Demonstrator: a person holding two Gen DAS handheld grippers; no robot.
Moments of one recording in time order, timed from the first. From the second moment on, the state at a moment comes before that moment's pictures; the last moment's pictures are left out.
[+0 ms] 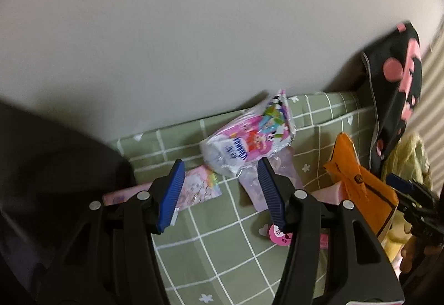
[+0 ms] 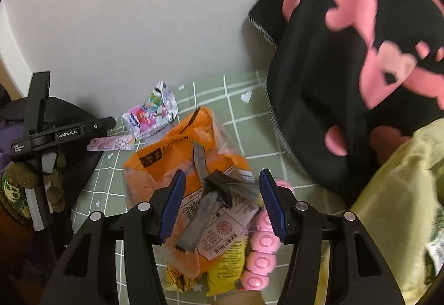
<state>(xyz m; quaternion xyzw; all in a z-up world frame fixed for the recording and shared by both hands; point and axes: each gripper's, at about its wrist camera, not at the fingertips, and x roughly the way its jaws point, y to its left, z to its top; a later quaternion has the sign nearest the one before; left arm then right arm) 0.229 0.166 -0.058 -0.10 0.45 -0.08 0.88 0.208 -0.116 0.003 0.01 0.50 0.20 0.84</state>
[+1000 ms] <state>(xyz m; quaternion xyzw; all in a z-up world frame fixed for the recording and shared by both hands) 0.250 0.152 -0.109 -0.13 0.52 -0.11 0.84 0.234 -0.110 0.007 -0.05 0.51 0.17 0.84</state>
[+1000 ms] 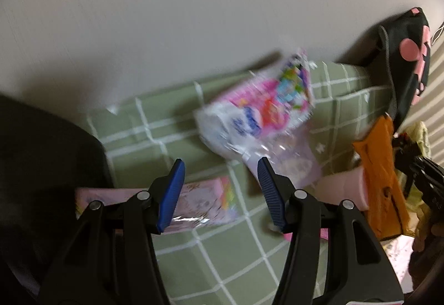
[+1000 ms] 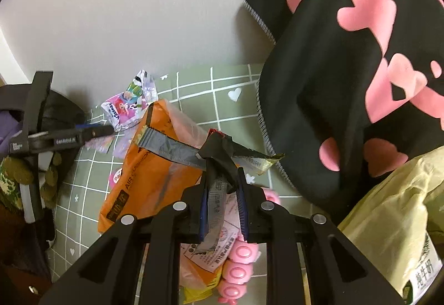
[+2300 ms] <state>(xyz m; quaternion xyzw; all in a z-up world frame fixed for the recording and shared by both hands) 0.274 0.144 -0.081 -0.12 0.48 -0.12 0.86 0.192 -0.150 0.036 -0.03 0.48 0.17 0.86</state>
